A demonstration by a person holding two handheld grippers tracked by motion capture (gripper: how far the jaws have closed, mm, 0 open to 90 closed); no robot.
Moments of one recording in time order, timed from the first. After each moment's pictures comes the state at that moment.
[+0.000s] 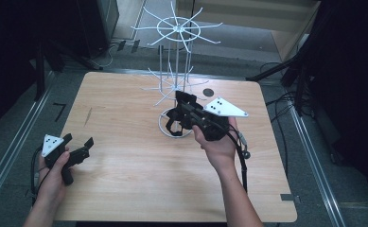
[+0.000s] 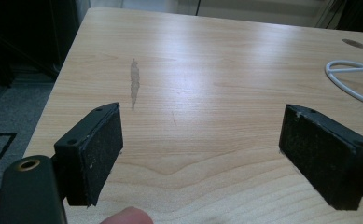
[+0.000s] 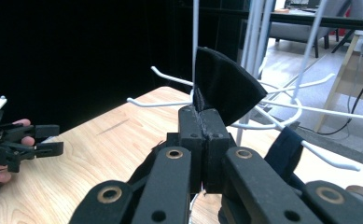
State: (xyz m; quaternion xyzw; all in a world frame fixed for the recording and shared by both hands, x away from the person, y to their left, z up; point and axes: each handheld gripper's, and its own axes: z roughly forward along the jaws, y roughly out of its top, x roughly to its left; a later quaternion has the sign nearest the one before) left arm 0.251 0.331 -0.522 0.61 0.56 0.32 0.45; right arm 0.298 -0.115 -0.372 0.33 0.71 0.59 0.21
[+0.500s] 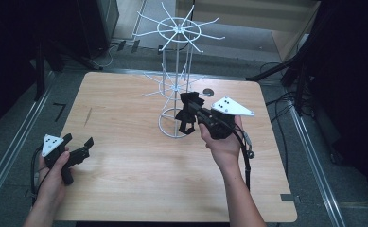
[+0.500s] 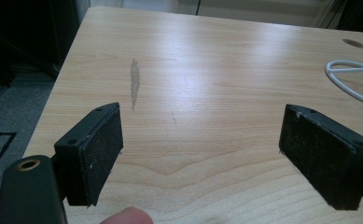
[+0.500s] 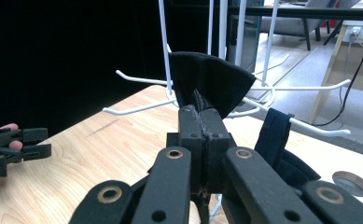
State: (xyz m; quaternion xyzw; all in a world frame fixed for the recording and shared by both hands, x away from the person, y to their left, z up) left arm 0.251 0.331 -0.522 0.61 0.56 0.32 0.45; right arm 0.305 -0.130 -0.379 0.35 0.70 0.59 0.21
